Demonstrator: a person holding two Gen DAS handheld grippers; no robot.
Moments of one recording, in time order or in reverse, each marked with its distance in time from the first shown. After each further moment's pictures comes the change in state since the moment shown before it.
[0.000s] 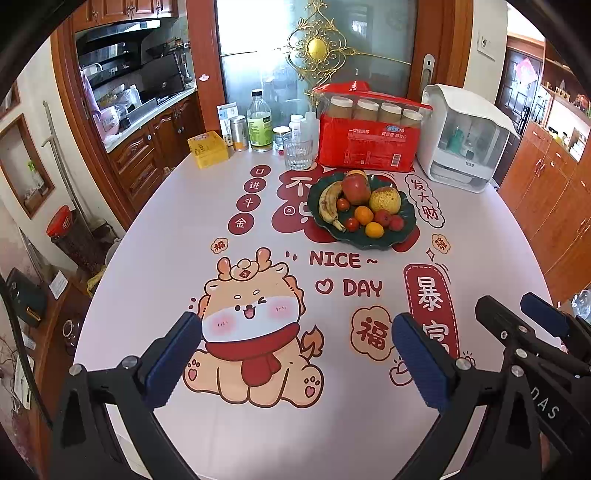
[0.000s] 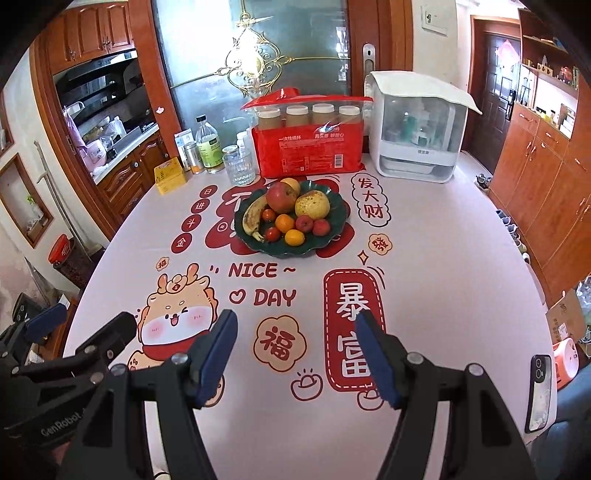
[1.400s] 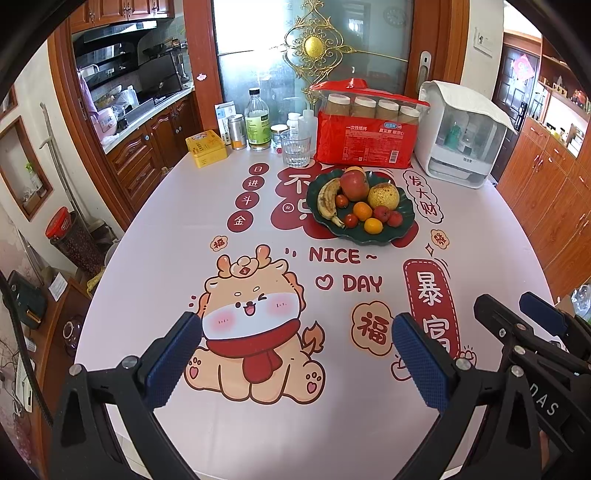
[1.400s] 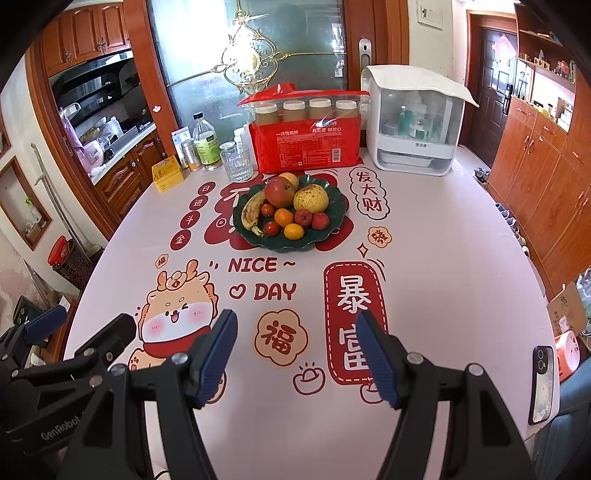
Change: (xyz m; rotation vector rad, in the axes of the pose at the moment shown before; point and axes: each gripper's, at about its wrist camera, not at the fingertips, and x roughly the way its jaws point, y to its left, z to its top) left arm 0.001 0.001 0.000 0.012 0.009 -0.006; right arm 0.001 0.000 -0.004 0.012 0.010 -0.004
